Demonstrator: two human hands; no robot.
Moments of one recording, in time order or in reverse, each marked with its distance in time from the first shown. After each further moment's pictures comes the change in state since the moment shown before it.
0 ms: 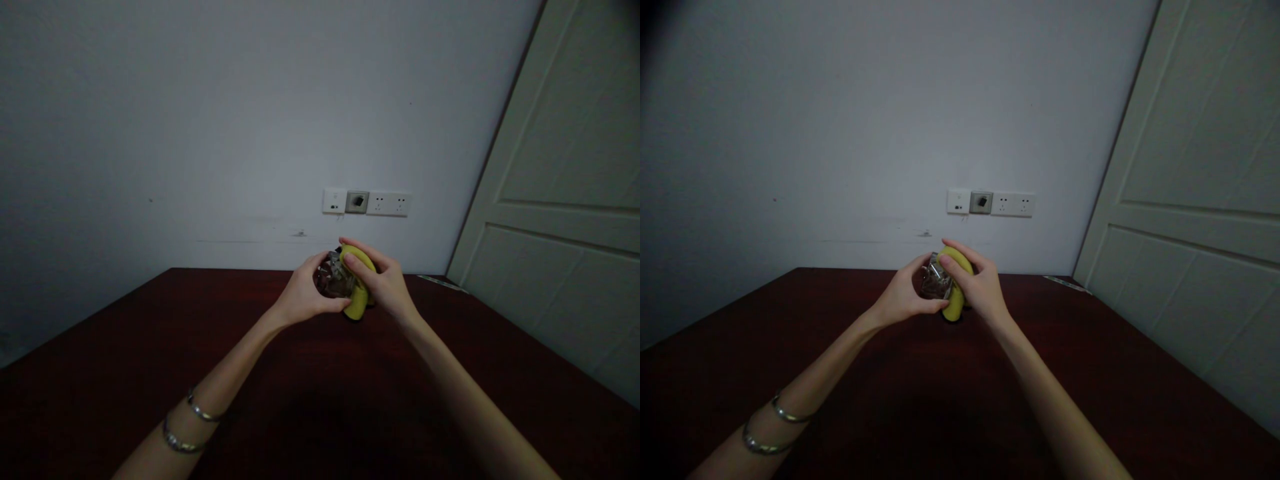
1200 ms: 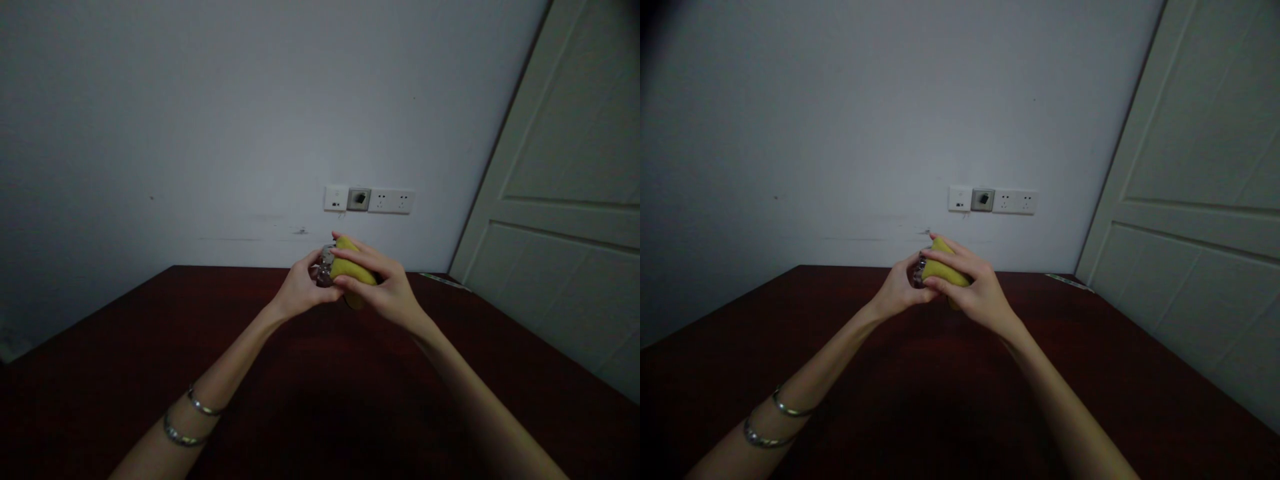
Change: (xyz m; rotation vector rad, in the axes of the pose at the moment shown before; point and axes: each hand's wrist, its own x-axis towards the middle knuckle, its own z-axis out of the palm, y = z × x) left_hand 0.002 0.006 -0.007 -0.321 -0.085 -0.124; right_hand -0.007 -0.016 -0.005 -0.183 -0.250 -0.381
